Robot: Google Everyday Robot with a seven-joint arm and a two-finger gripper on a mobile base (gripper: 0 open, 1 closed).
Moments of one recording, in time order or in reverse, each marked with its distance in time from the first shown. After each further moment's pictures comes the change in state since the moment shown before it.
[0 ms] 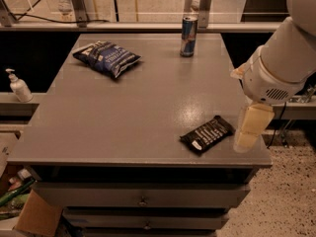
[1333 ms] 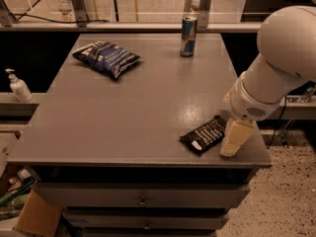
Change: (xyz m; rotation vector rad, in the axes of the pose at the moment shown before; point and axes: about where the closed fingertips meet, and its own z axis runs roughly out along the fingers) arm 0.014 -0.001 0.070 -0.050 0.027 0.076
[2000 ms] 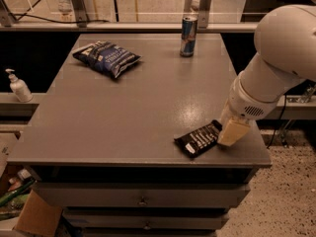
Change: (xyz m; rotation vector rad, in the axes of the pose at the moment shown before) arm -0.002 0.000 0.002 -0.012 0.007 0.013
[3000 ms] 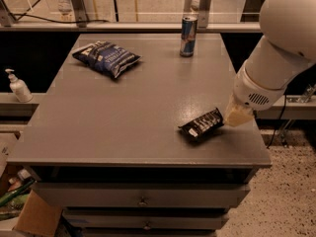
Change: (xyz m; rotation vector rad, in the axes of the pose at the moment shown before) arm -0.001 -0.003 -0.028 -0.012 0.024 0.070
